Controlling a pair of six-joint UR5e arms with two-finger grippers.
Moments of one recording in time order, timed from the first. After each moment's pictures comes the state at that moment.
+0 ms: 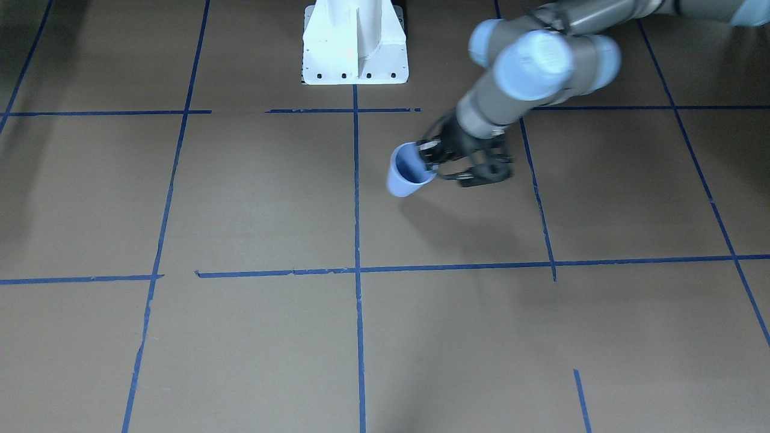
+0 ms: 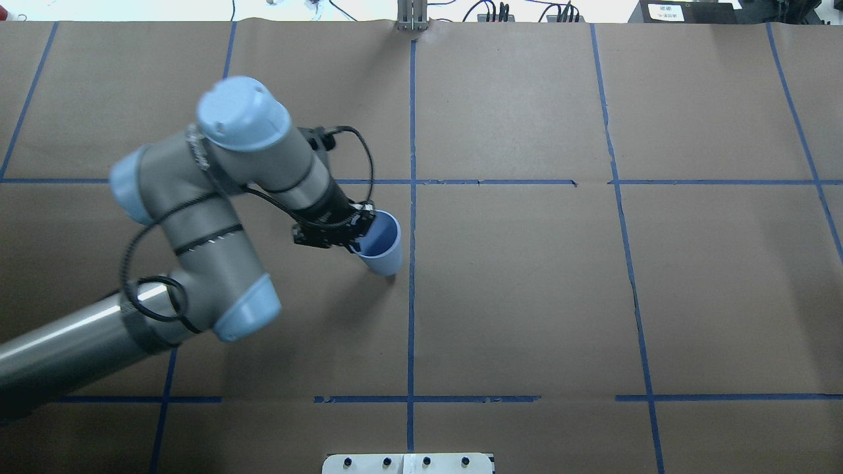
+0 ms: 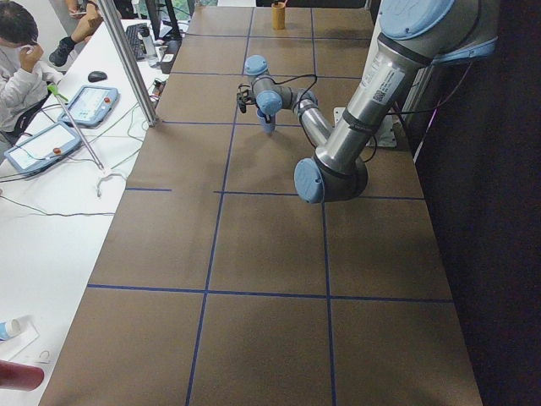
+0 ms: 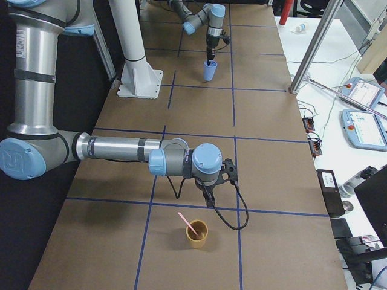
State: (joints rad) left arm -0.61 -2.25 -1.62 -1.77 -2.16 -1.46; right arm 1.59 -1.71 1.71 -1.54 2.46 -0.28
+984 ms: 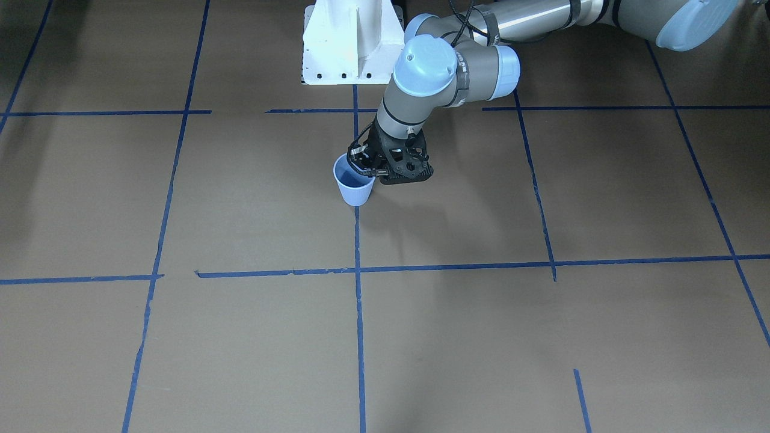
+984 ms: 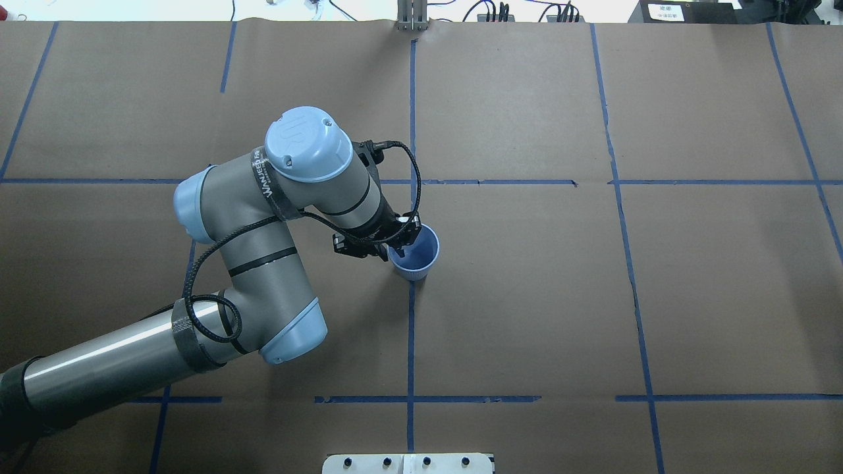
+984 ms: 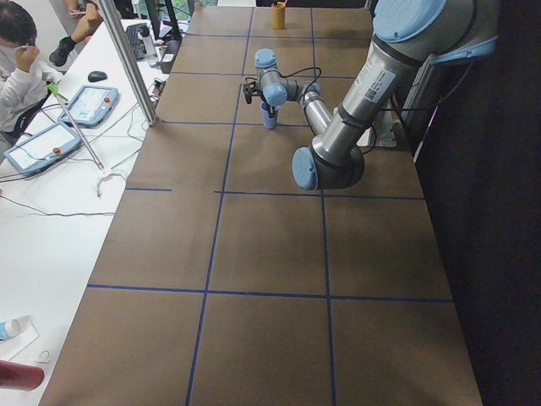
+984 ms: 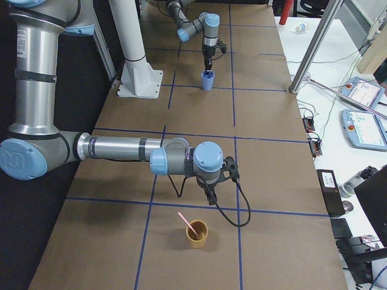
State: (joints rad) left arm -0.56 -2.32 -1.58 -1.78 -2.06 -1.47; right arm 1.58 -1.70 1.71 -1.52 2.47 -0.28
